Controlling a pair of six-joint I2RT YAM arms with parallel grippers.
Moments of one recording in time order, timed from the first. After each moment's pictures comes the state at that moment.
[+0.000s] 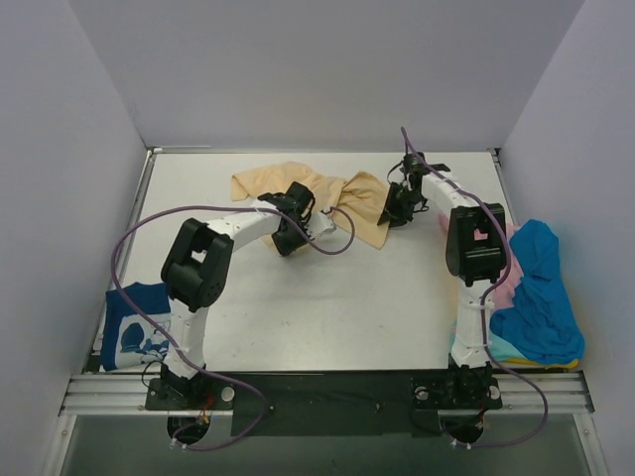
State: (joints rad) left arm -0.57 2.06 1.52 -0.72 0.02 0.55; right arm 0.15 2.22 1.73 -0.75 -0.24 0.46
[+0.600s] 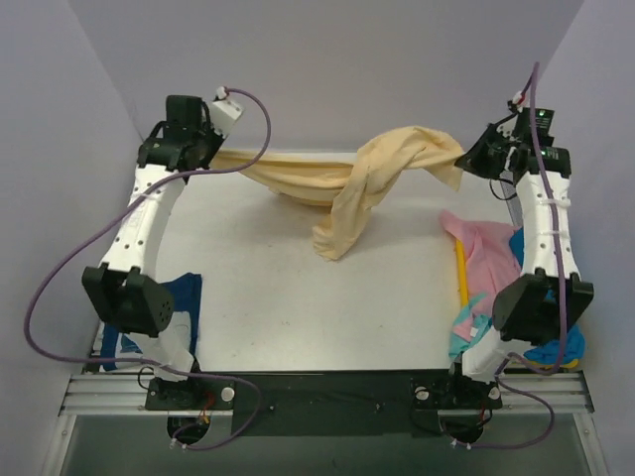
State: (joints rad) left arm -0.18 1.79 1.88 -0.78 -0.13 0.54; right arm -0.16 1.73 1.75 -0.78 -0.33 0.39
